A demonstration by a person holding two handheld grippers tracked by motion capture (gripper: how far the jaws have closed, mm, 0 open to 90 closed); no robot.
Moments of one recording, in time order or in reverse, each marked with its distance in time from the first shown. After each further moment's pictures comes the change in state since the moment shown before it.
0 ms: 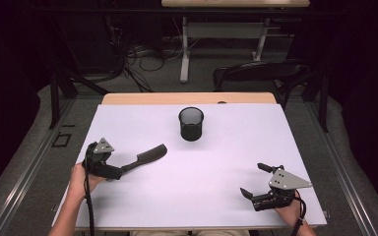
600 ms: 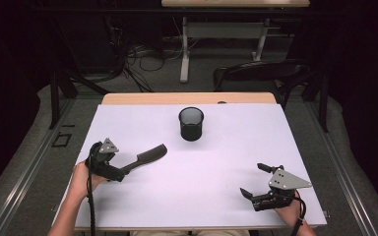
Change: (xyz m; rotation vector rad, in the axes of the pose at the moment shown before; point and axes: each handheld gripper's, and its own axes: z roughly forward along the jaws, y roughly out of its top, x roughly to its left) left arm -0.005 0.006 0.003 0.058 0.000 0.040; right arm 0.001 0.000 0.000 0.000 0.004 0.006
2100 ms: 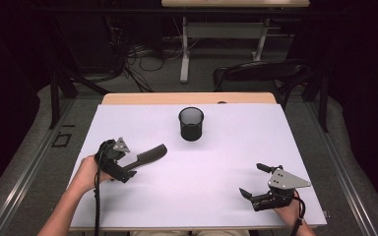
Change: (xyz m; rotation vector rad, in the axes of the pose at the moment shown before) left arm -0.009 0.026 0.009 0.152 -0.073 0.142; right arm 0.000 0.000 0.002 0.003 0.007 0.002
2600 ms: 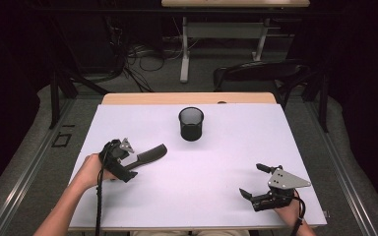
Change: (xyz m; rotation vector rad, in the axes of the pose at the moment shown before) left arm 0.003 0.006 0.013 0.095 -0.036 0.041; right arm 0.000 -0.001 0.000 0.003 0.009 0.006
